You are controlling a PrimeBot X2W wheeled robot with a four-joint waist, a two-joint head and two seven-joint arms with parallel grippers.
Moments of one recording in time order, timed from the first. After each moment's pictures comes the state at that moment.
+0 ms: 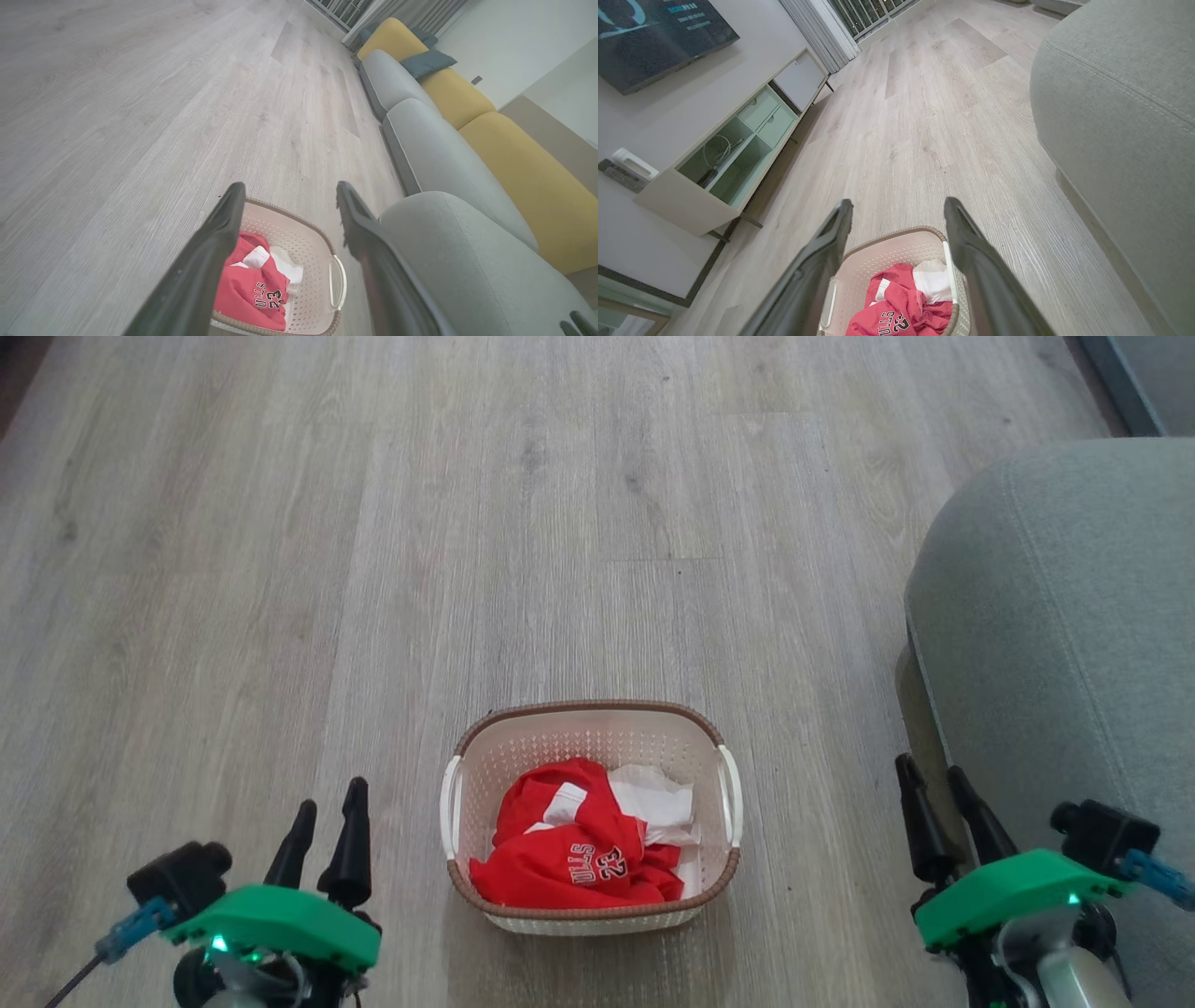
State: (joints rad) left arm -0.01 0.04 -0.04 0.24 -0.69 -0.06 -0.10; right arm -0.03 -0.09 0.03 0.30 0.65 0.13 -0.10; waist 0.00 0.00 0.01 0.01
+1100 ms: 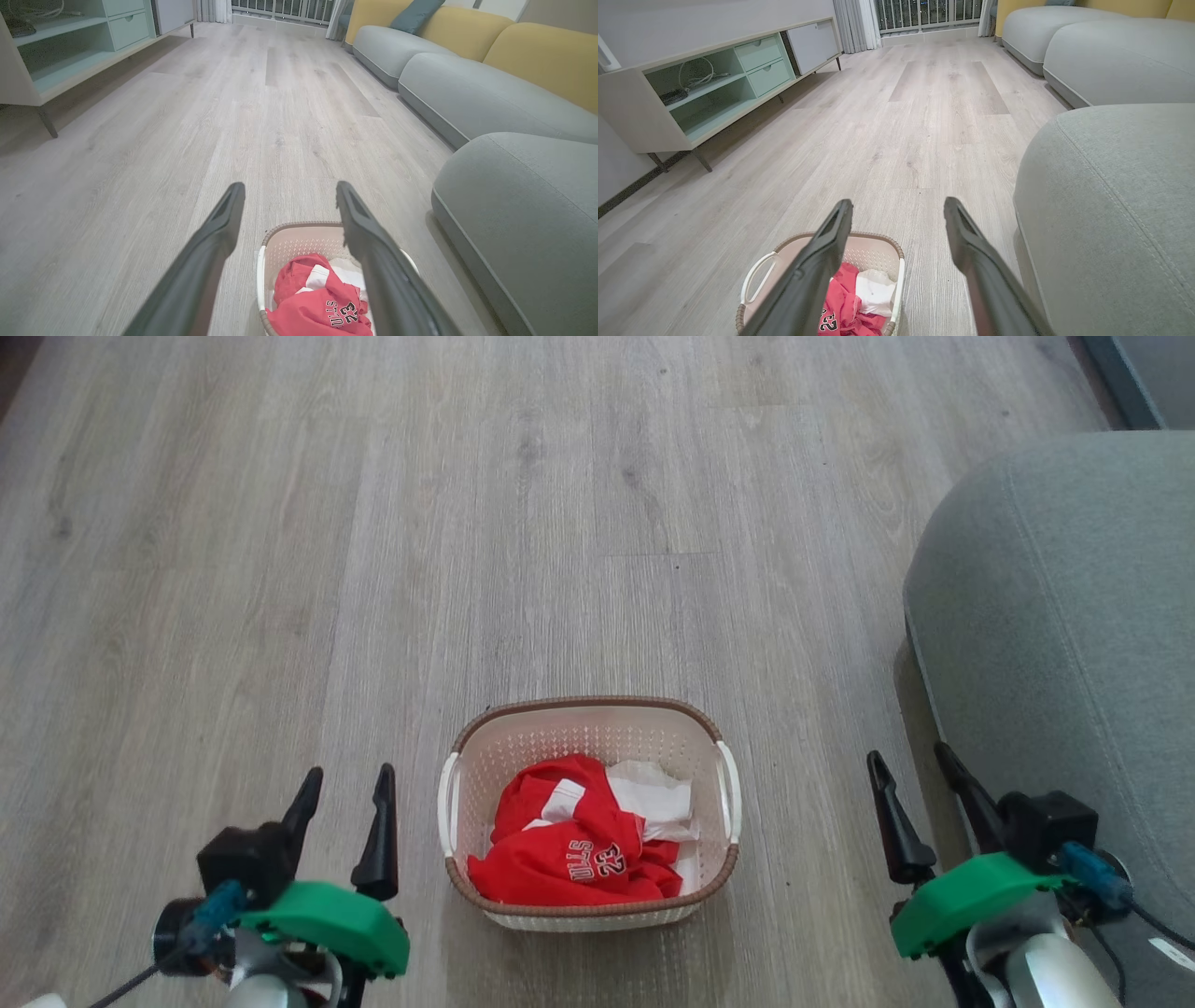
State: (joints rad) left arm -0.02 0.06 -0.11 0.21 -0.28 -0.01 -0.19; right arm -0.05 -0.10 0.06 0.31 0.24 0.13 -0.19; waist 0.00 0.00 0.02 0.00
